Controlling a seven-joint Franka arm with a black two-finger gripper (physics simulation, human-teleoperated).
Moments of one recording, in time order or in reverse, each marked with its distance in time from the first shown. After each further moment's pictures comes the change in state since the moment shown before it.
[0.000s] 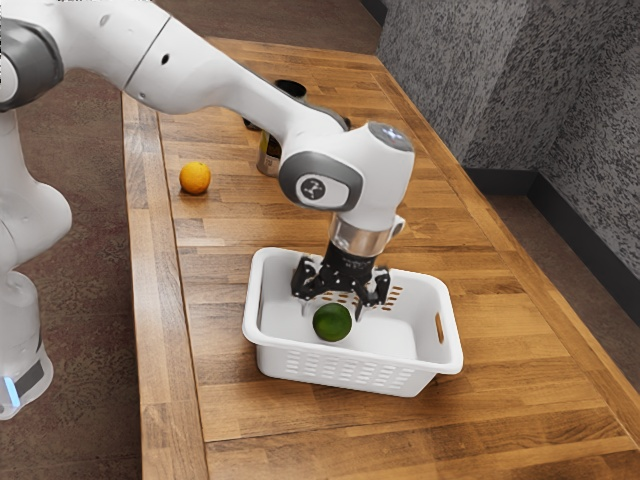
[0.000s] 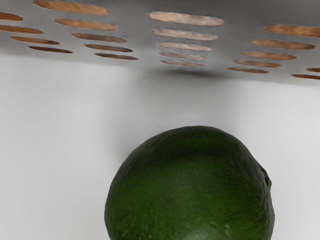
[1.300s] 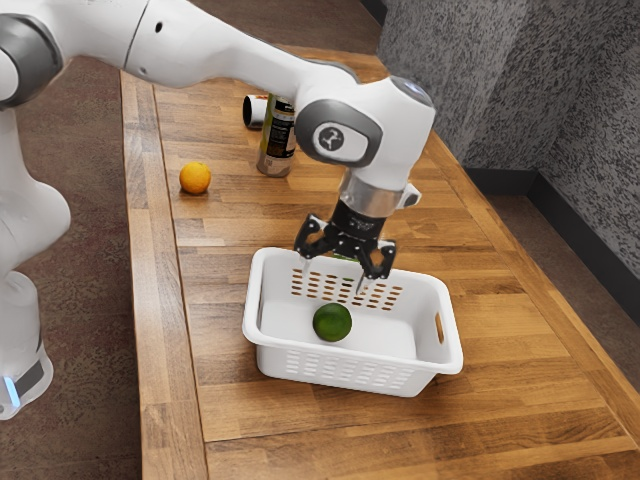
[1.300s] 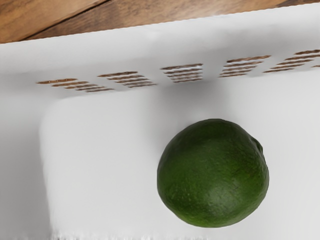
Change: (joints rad) arm 0.034 -0.013 -0.010 0.178 -0.022 -0.274 0.238
